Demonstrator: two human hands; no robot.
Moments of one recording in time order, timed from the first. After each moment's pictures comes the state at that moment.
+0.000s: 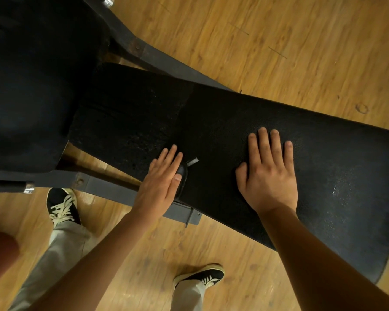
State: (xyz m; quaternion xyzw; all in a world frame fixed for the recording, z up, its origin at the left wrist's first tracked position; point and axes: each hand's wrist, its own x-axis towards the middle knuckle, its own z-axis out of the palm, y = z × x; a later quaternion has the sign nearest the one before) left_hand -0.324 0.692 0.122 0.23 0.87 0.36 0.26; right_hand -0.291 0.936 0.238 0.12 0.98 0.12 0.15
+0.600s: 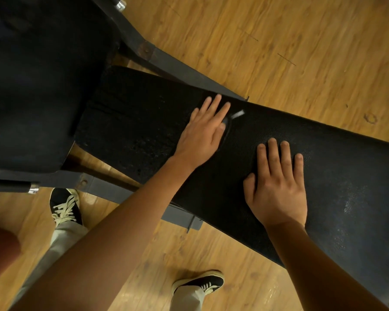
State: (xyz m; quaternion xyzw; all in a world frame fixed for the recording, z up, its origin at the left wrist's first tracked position) left_hand -0.439 0.804 0.125 0.27 0.85 0.39 0.20; right_hand -0.292 0.935 0.238 0.12 0.98 0.12 0.14
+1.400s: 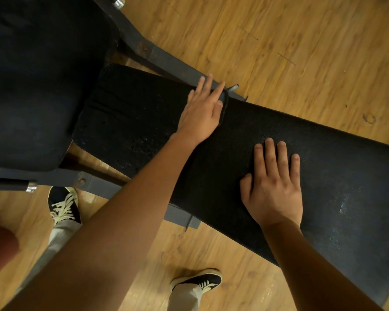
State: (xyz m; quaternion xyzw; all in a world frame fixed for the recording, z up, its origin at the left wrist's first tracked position) left_hand -0.484 0.825 0.125 0.21 0.87 0.39 0.23; right_hand -0.292 0.936 0.236 0.11 0.98 0.12 0.14
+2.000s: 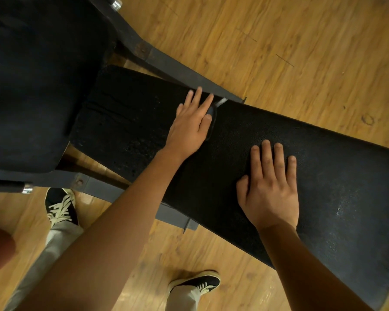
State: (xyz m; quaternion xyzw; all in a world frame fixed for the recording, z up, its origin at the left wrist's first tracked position) left_hand -0.461 0.800 0.123 0.20 0.86 0.41 0.24; right_hand -0.292 0.936 0.235 0.12 0.98 0.11 0.13
